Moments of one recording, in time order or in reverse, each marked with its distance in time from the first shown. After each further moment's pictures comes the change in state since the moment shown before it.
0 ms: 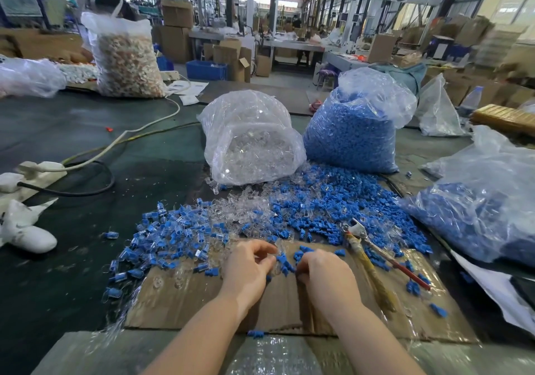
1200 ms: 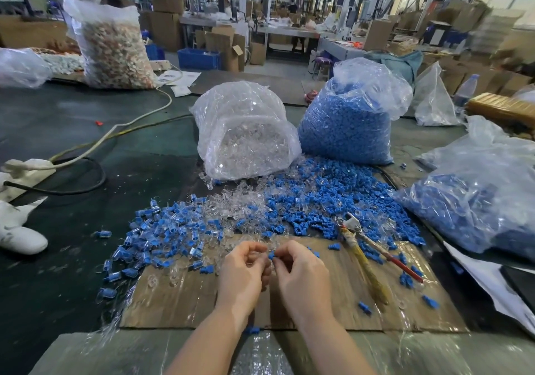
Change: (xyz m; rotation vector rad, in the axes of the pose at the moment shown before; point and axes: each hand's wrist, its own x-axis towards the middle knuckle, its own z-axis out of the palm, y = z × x) left_hand -0.016 0.003 0.003 -0.342 0.026 -0.156; right_hand -0.017 -0.036 0.003 0.520 0.291 0.027
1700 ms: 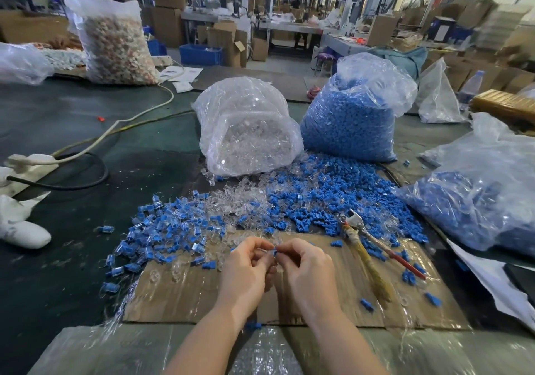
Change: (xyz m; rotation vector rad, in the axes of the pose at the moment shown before) left_hand -0.004 0.001 -0.003 0.000 -0.078 0.021; right_hand 0.004 0.005 -0.005 0.147 -0.045 0.052
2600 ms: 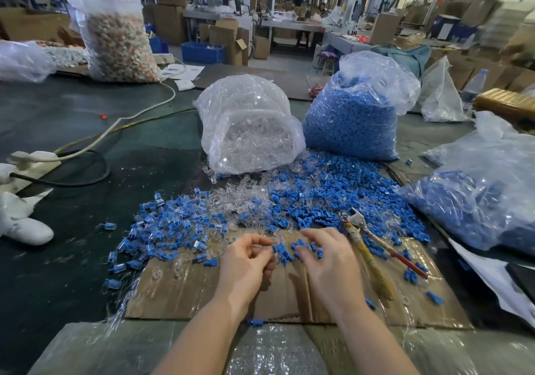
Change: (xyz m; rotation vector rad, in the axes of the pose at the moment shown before) left_hand 0.005 0.002 -0.004 -0.118 -0.006 -0.095; right_hand 0.008 0.021 -0.021 -0.165 0.059 -0.096
